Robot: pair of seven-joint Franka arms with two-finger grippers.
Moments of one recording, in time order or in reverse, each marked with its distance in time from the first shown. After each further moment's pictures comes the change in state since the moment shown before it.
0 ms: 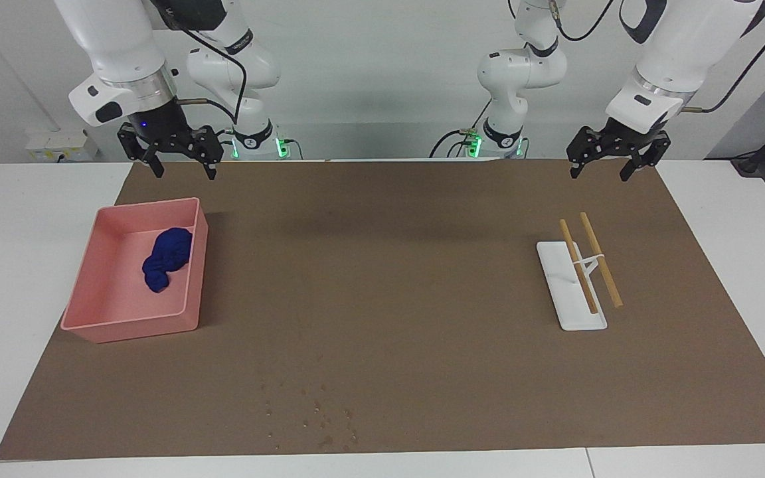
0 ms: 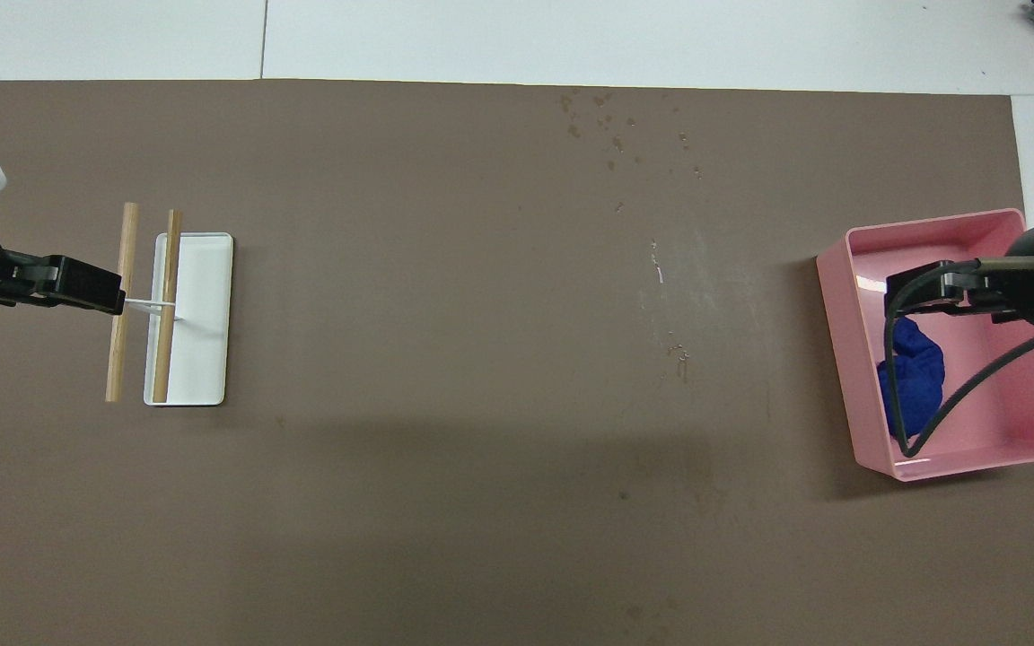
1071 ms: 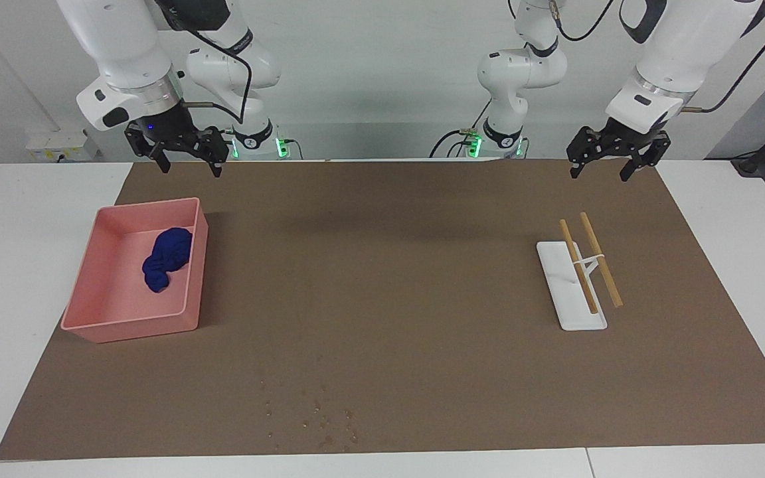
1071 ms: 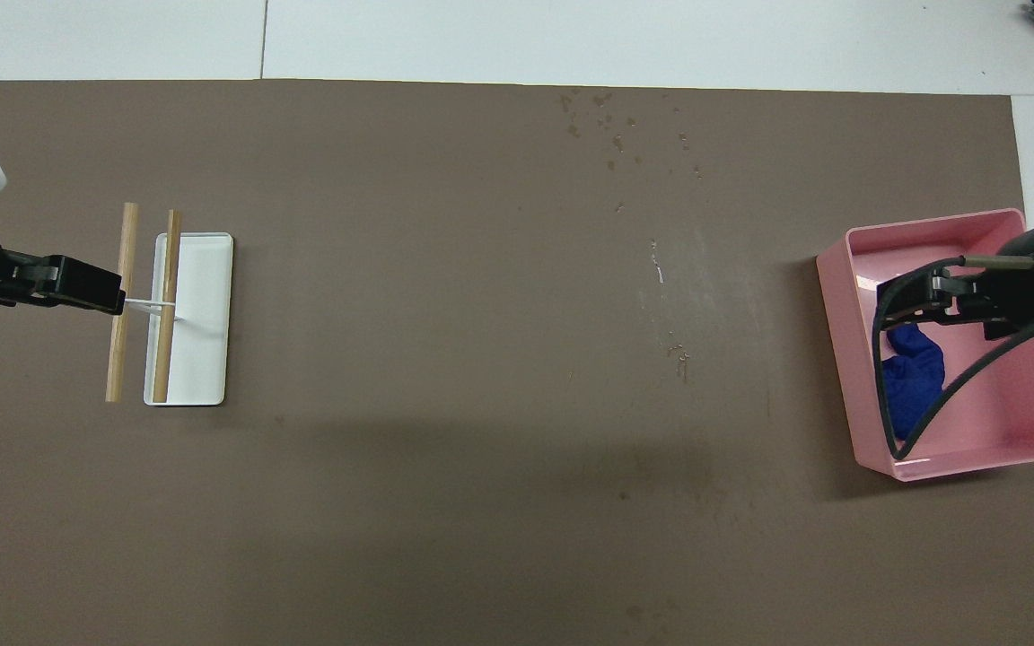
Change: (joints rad) left arm 0.000 0.000 0.000 0.000 0.000 0.000 0.000; right arm 0.010 0.016 -0.002 0.026 0.006 -0.075 0.060
